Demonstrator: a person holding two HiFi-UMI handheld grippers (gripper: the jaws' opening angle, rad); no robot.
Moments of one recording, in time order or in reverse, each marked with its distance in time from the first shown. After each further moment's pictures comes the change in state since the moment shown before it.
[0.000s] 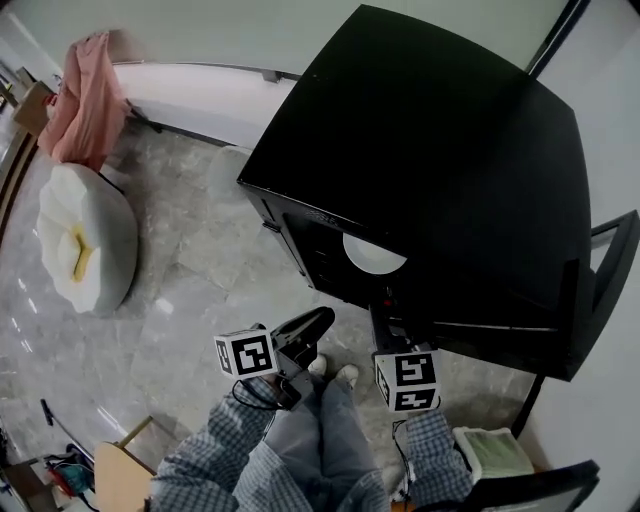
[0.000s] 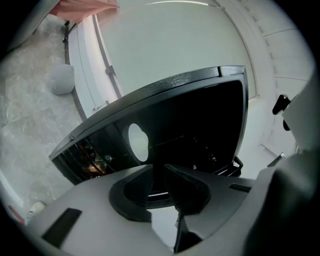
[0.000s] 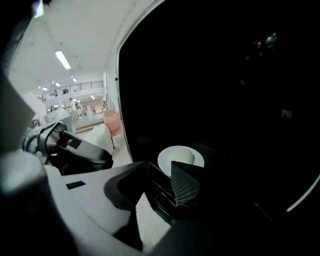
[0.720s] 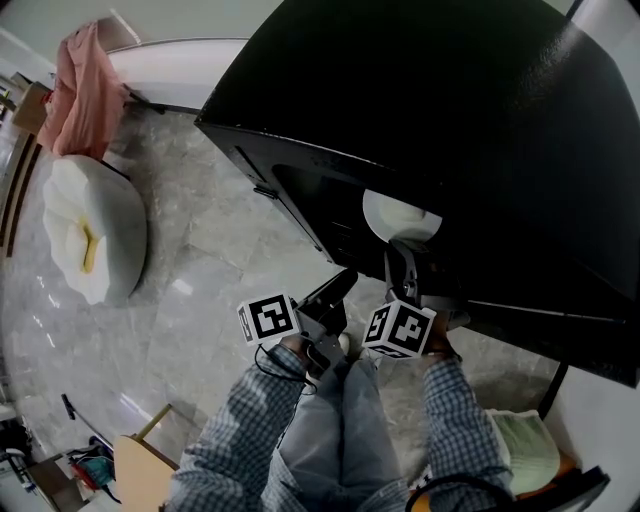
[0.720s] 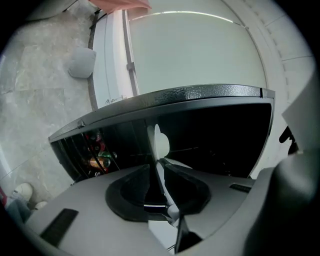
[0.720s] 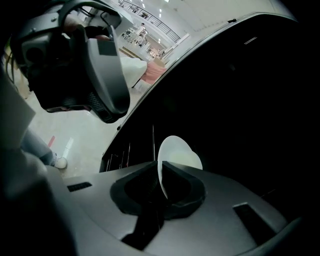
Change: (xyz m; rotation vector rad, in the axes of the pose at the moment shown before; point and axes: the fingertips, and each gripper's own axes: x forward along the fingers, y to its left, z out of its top) left arm 0.039 0.053 0.008 -0.247 -0.096 -0.070; right arm 0.101 0.002 -0.044 -0.987 0.200 -0.121
